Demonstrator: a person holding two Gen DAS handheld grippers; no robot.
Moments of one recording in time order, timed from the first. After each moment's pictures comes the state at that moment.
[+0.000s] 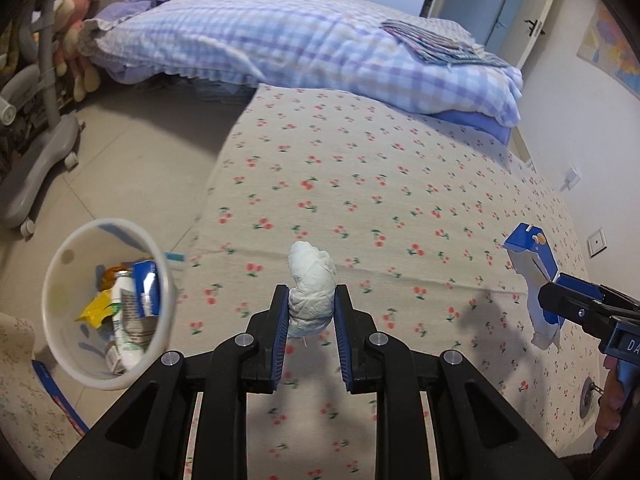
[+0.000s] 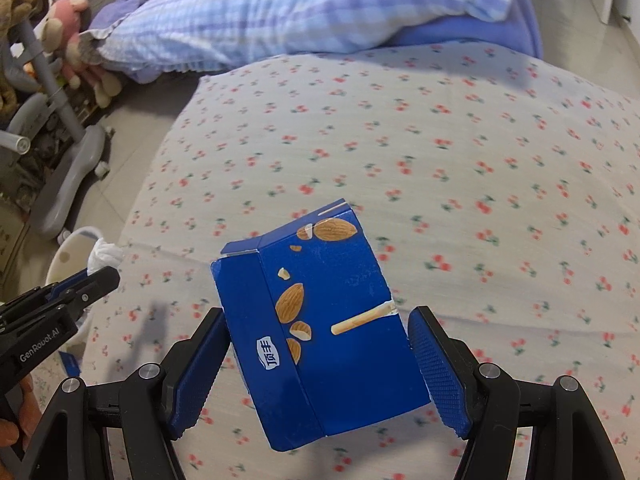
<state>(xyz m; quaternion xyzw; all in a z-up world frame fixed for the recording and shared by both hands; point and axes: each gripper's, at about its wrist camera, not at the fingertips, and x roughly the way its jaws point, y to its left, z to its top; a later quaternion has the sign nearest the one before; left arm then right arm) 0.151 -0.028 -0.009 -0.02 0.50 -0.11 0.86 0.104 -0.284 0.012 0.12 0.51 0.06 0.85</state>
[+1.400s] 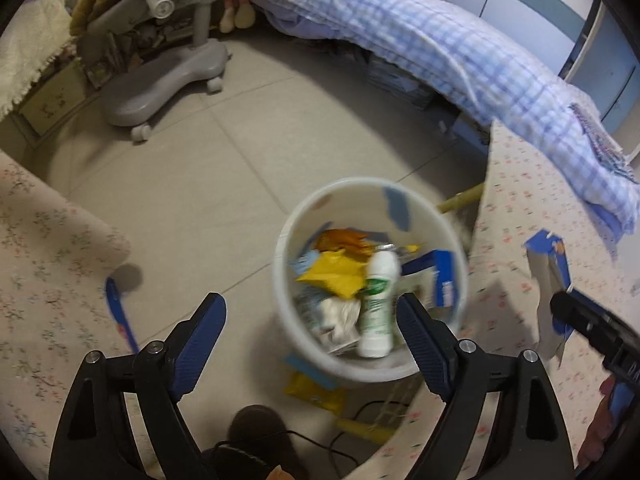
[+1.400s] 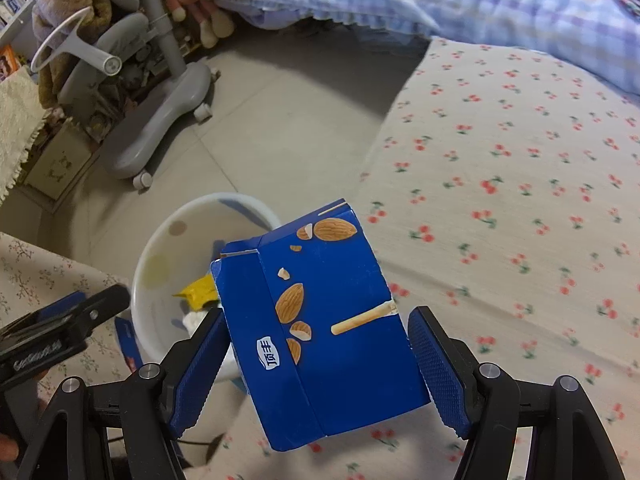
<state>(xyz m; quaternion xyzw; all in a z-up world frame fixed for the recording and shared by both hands) 0.141 0.217 -0.036 -0.11 0.52 0.09 0.84 0.171 -0.045 -0.017 0.07 0.52 0.19 0.83</state>
